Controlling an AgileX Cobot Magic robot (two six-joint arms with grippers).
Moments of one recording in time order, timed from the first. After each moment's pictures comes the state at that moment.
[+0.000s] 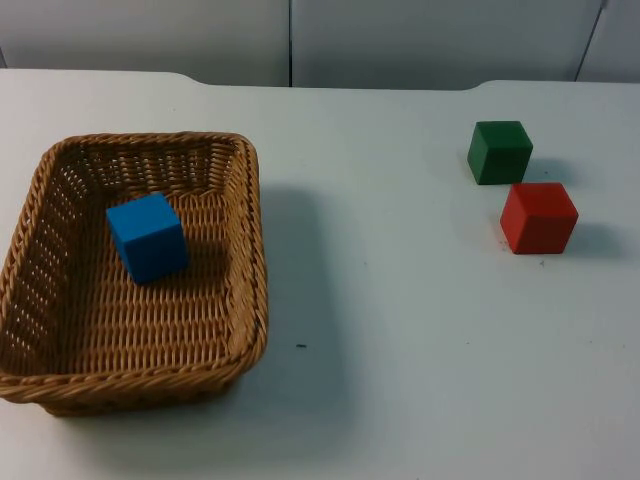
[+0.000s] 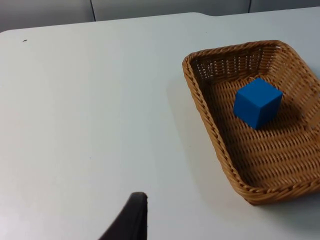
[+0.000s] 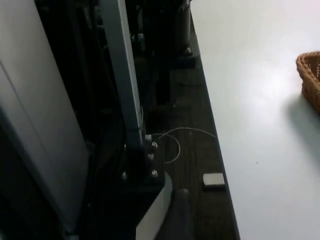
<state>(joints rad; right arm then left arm) 1.64 0.01 -0.58 -0.10 1.15 0.09 -0.06 0.00 -0.52 -0.02 1.09 0.05</state>
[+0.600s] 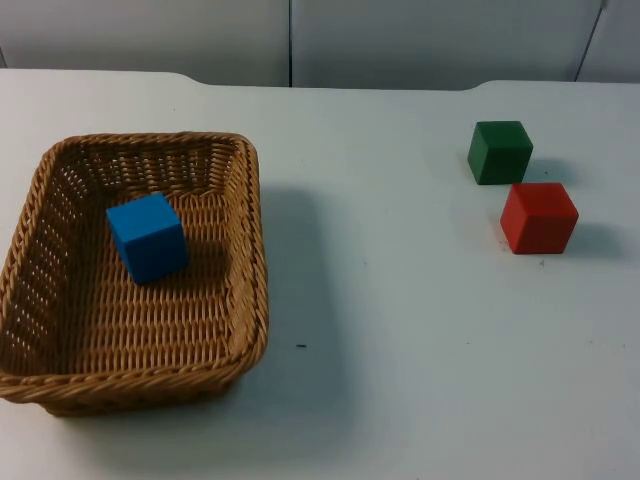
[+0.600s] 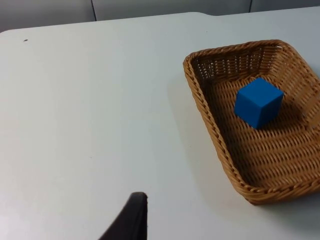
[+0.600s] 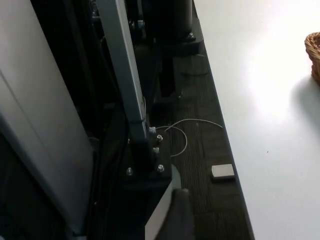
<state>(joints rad) 1.64 0.00 -0.52 -0.10 1.10 0.15 -0.06 0.00 -0.52 -0.02 1.09 0.05</state>
